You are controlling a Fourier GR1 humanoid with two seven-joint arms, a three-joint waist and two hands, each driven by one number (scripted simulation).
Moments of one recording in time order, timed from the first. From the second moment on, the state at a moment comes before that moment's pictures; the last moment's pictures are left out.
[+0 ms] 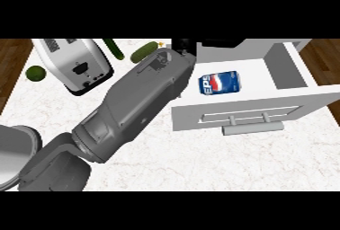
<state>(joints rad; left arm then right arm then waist) -1.40 0.00 -0.55 -0.48 0.85 0.74 -0.09 0.36 -0.04 -0.65 -2.30 -0.54 0.44 0.30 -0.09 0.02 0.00</state>
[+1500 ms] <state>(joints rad) -1.41 0.00 -0.61 -0.50 1.04 0.80 -0.30 0.14 -0.12 -0.50 -2.41 -0.01 0.49 0.11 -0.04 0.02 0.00</state>
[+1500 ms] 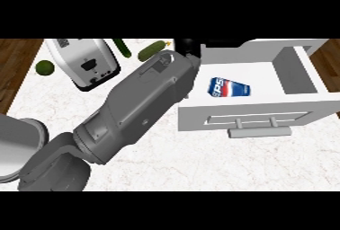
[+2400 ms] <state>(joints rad) -1.41 0.03 -0.60 -0.56 1.01 0.83 -0.19 -0.24 -0.13 -0.06 -1.96 0.78 0.25 -0.01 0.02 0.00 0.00</state>
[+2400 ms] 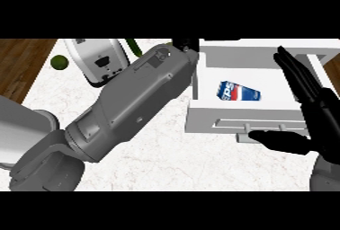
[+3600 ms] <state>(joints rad) -1.22 0.30 -0.59 -0.87 0.89 0.83 -0.02 -0.70 -0.13 0.00 -0.91 1.25 -0.30 -0.12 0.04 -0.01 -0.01</state>
